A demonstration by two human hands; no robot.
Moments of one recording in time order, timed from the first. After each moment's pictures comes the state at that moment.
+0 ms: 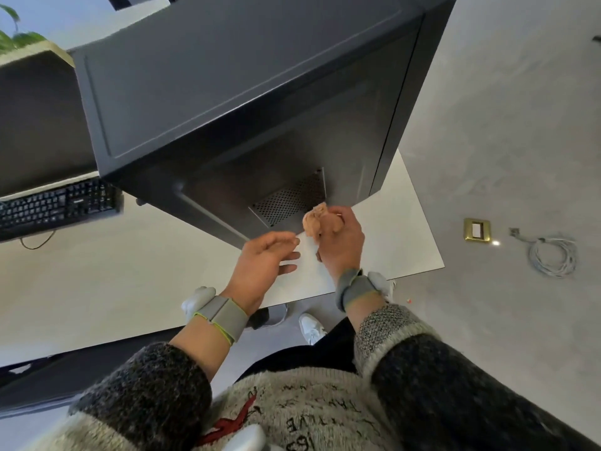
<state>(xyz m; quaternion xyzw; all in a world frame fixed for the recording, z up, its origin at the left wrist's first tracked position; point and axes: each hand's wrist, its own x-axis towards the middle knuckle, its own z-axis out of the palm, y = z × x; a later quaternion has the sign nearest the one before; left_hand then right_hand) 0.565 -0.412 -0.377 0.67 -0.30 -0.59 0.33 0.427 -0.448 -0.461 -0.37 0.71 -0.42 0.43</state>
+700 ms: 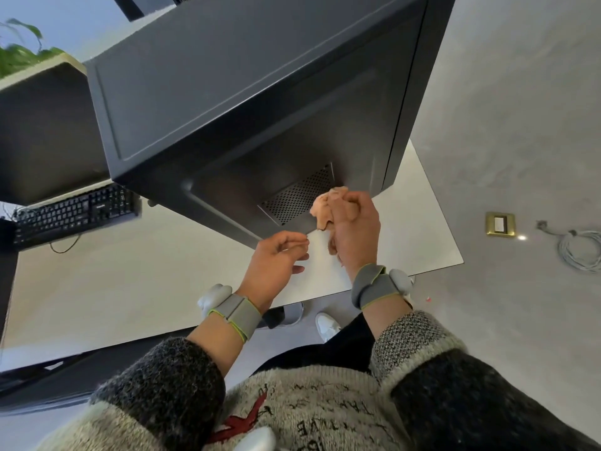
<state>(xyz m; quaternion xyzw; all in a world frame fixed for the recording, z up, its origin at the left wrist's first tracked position) 0.567 -0.410 -0.379 0.71 -0.37 -0.54 0.26 0.423 -0.457 -0.442 -0.34 0.67 -0.48 0.44</state>
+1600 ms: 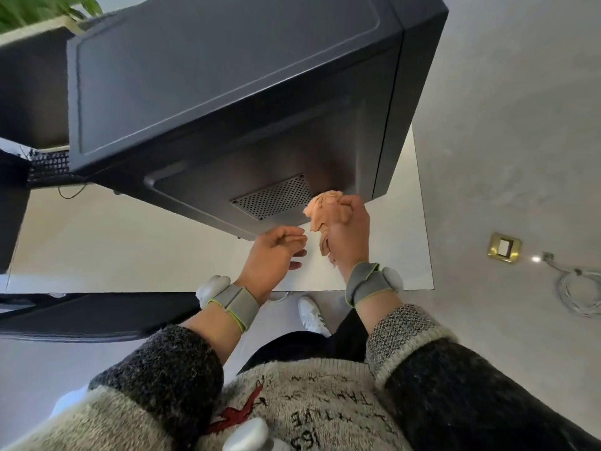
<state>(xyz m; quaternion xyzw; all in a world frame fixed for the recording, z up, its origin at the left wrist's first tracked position) 0.499 -0.423 -0.370 0.75 -0.26 -0.53 0.29 0.376 -0.484 -0.442 -0.40 0.63 -0.39 0.54</state>
